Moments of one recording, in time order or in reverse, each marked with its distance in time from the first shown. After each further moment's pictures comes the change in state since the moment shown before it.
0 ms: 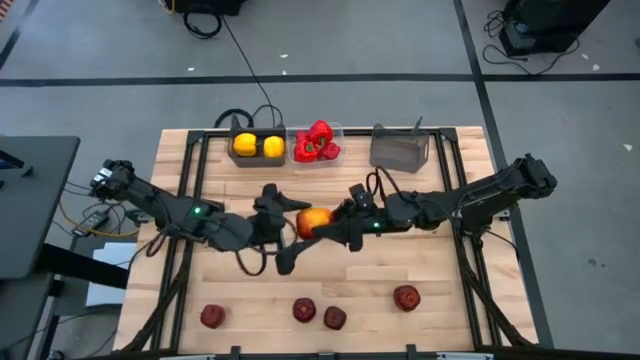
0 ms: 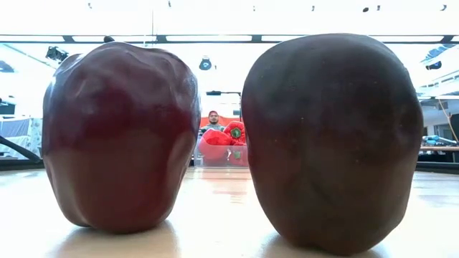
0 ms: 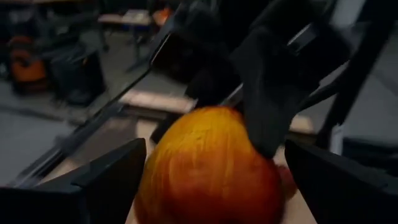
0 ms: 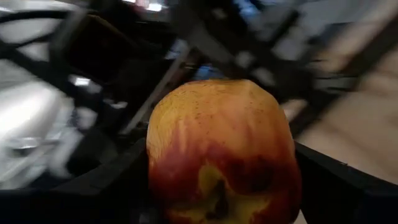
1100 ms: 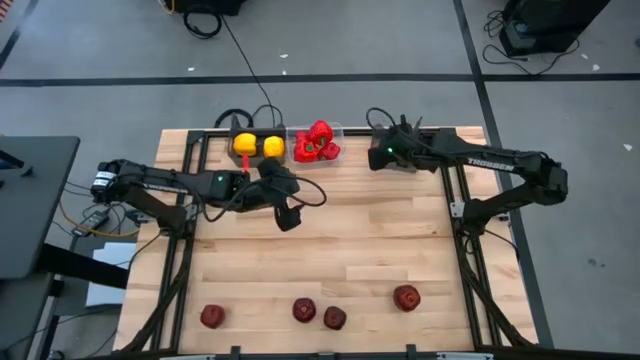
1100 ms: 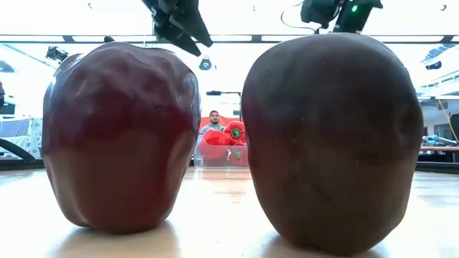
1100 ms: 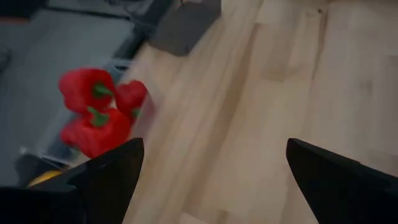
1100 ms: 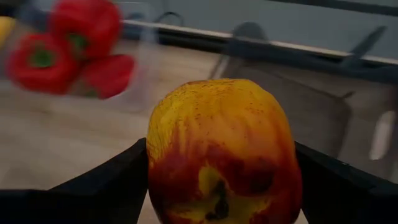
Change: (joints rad) left arm 0.362 -0.004 -0.132 -0.376 0.194 0.028; right arm -0.629 -0.149 0.001 -1.209 0.245 -0.072
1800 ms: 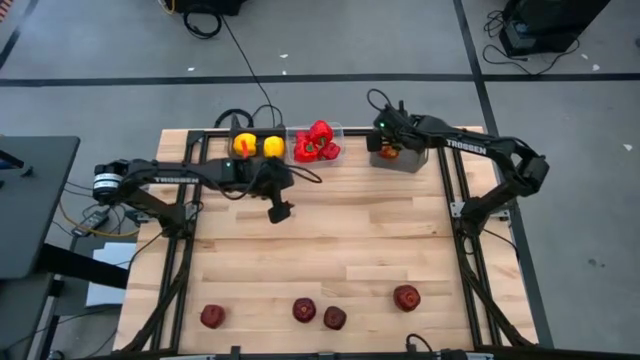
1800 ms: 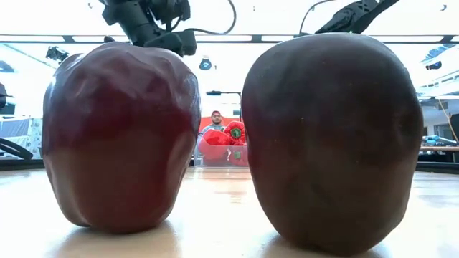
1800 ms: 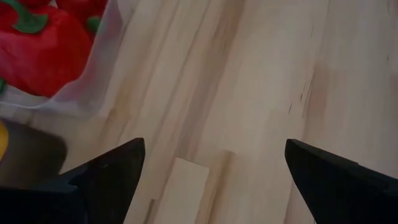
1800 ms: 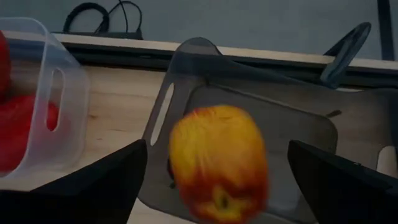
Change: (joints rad) left arm 0.261 0.001 -0.215 0.042 0.406 0.098; right arm -0.268 0.198 0.000 0.152 -0.082 -0.119
